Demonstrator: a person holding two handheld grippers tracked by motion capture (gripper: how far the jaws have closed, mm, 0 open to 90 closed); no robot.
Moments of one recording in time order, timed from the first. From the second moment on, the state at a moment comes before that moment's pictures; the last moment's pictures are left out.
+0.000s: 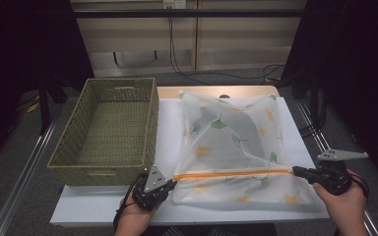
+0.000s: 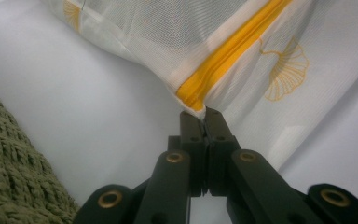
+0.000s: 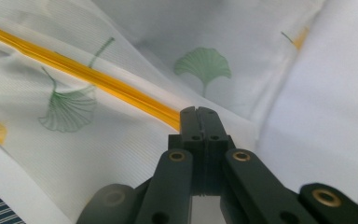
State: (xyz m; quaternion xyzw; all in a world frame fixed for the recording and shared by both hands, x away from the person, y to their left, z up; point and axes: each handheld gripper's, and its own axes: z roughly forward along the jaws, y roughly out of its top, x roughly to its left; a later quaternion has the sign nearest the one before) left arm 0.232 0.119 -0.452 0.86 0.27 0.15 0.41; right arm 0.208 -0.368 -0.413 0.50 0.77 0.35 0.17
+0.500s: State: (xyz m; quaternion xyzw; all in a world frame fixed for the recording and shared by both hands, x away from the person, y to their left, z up) left arm 0.231 0.119 -0.453 0.85 0.28 0.15 0.42; right arm 0.208 -0.389 -0.424 0.54 0.75 0.34 0.17
